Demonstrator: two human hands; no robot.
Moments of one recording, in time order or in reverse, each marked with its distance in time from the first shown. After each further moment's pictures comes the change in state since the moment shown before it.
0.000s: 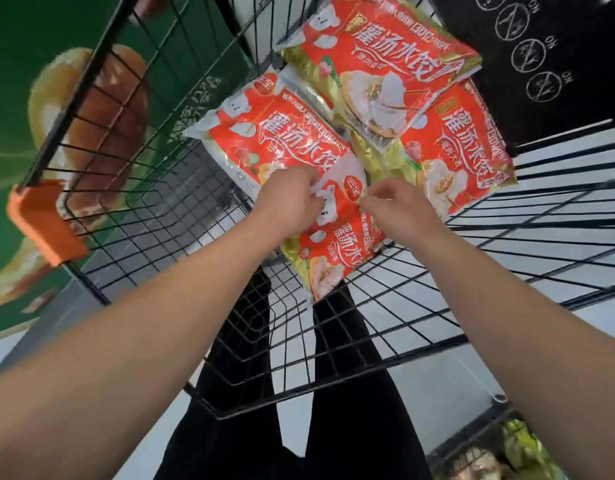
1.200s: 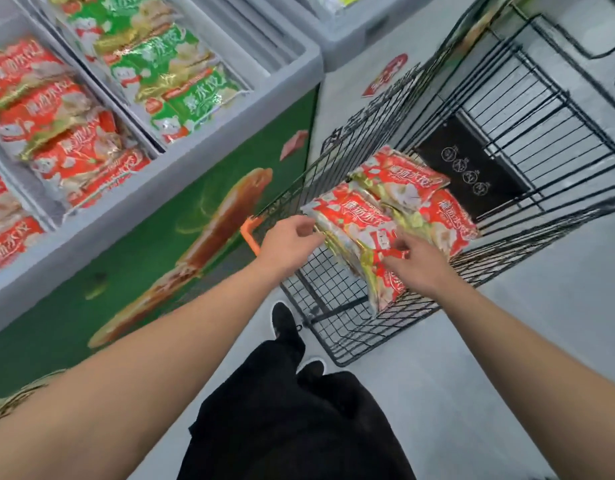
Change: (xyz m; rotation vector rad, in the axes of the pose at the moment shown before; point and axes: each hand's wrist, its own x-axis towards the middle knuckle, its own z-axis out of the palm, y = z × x) left_hand -0.261 -0.094 -0.172 -0.504 0.177 -0.030; right_hand -0.270 -0.111 0.085 -0.368 0.246 -0.275
